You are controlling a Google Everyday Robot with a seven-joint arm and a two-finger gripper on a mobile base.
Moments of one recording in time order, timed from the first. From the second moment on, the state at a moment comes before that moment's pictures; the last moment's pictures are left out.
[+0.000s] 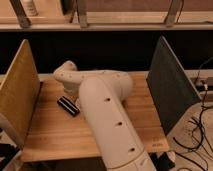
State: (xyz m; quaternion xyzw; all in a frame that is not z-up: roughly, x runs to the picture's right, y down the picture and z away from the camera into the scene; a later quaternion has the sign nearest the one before) arm -0.210 0.060 0.954 -0.29 0.07 0.27 0.91
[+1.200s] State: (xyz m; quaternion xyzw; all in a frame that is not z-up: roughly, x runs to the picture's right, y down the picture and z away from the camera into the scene) arm -0.243 0.097 0.891 -0.31 0.02 0.22 0.93
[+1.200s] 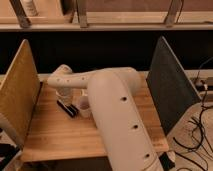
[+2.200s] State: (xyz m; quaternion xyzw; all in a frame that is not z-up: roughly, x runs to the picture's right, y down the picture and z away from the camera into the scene) arm -0.243 0.082 0.892 -0.30 0.01 0.21 0.93
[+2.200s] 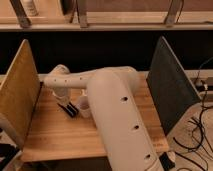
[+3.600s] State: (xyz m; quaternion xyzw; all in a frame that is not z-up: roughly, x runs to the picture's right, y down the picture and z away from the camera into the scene) arm -0.278 0.142 0.921 -0.36 -0.02 0.18 0.91
